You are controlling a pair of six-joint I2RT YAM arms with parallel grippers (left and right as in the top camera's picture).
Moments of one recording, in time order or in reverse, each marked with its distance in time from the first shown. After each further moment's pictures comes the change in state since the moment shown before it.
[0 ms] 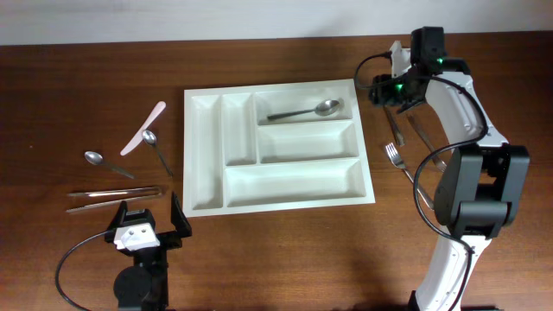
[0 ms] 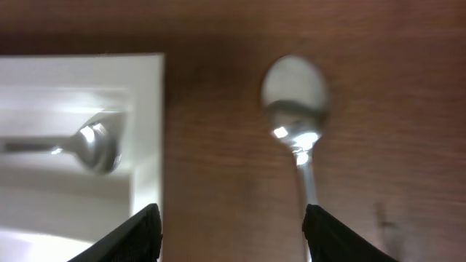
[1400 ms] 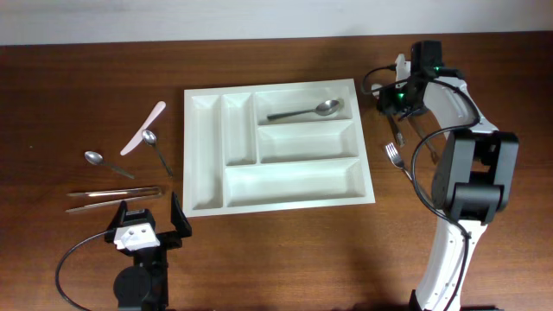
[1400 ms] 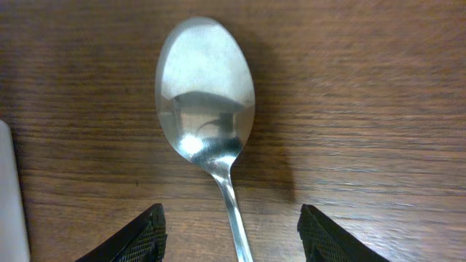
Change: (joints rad) left arm 0.000 0.000 0.000 0.000 0.000 0.000; right arm -0.035 0.143 0.002 0.065 0.057 0.008
